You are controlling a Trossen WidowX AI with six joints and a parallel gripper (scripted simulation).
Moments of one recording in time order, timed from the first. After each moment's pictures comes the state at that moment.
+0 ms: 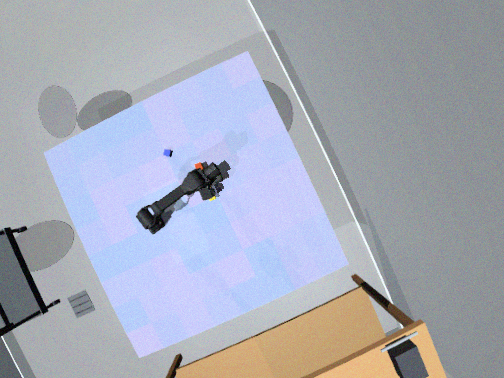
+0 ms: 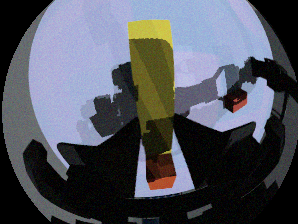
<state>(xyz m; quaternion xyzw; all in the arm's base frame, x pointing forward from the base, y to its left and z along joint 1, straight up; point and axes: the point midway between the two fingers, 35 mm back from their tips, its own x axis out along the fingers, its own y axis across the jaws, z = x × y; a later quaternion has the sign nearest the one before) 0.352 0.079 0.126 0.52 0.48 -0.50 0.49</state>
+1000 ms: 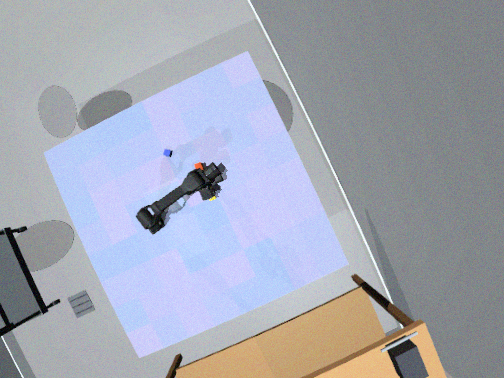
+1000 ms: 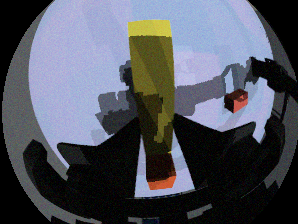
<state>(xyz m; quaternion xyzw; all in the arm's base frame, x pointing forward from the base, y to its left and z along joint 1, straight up) 0.352 0.079 0.123 0.52 0.48 -0.50 0.49</state>
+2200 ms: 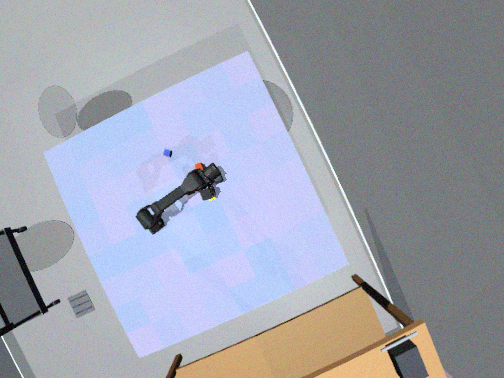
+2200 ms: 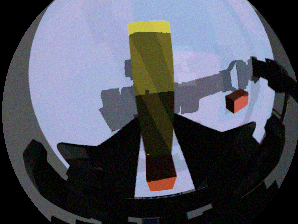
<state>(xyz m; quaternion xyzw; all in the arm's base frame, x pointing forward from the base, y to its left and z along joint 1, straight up) 0.352 0.078 0.121 0.52 0.48 -0.50 0.49</state>
